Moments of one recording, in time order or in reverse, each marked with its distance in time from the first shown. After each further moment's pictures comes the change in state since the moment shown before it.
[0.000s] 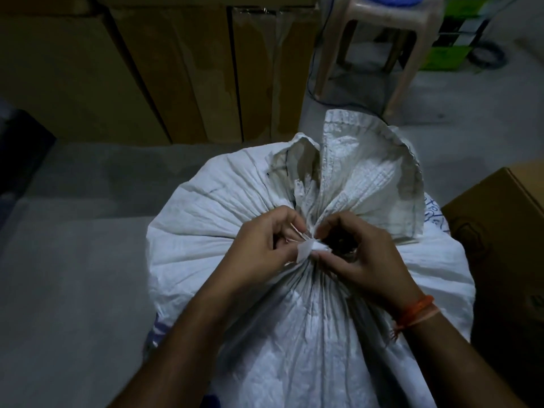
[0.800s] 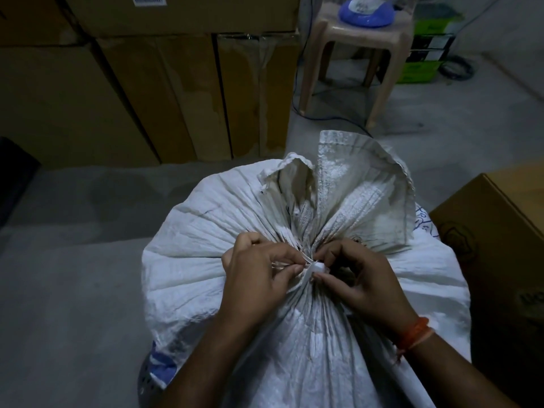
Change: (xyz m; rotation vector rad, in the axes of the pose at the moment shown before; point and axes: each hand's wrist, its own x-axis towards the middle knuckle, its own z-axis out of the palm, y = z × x) left_hand -0.013 -0.007 0.011 0.443 0.276 0.080; right_hand -0.019 0.010 0.008 0.078 0.066 -0.003
